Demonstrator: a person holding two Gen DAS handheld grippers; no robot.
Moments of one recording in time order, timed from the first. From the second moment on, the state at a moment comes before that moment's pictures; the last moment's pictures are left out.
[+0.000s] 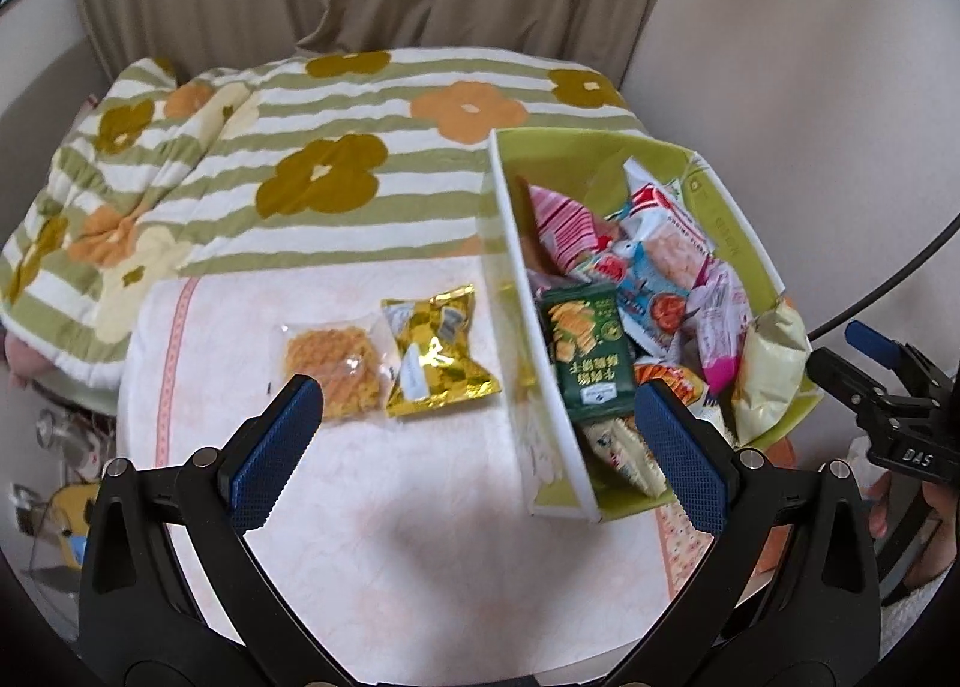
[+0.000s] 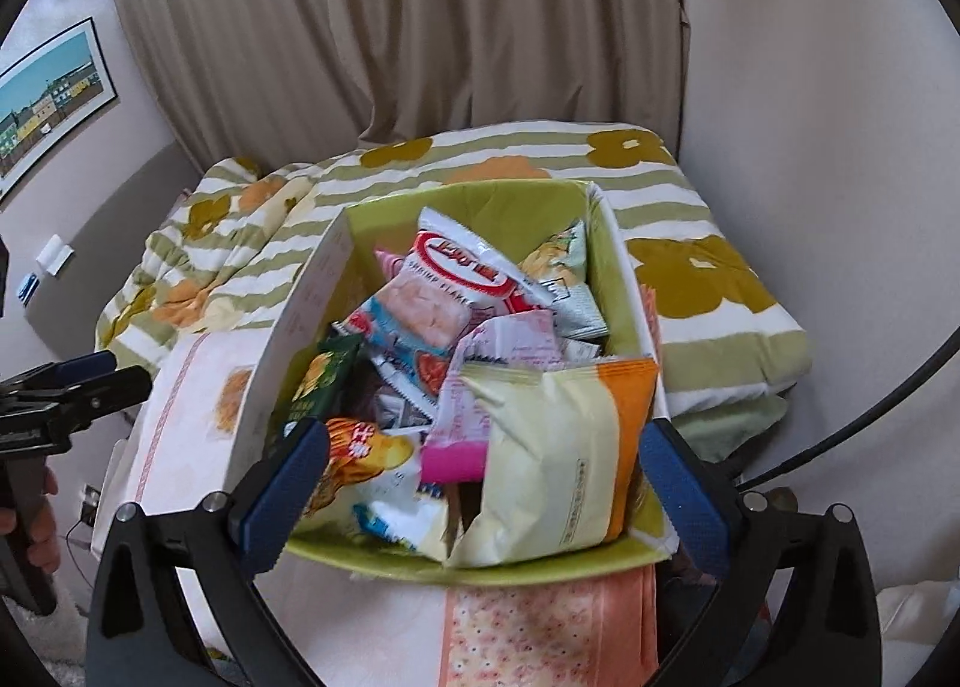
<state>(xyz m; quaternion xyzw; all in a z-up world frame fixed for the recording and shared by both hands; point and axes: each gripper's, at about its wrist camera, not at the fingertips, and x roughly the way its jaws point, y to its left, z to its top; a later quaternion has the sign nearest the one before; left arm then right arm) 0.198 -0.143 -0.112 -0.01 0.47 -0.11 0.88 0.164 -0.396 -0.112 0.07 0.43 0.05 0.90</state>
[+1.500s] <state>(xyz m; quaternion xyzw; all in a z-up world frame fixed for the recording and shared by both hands) 0.317 -0.027 -0.220 0.26 0.49 -0.45 0.70 0.229 -0.142 -0.153 0.00 0.45 0.02 0.89</state>
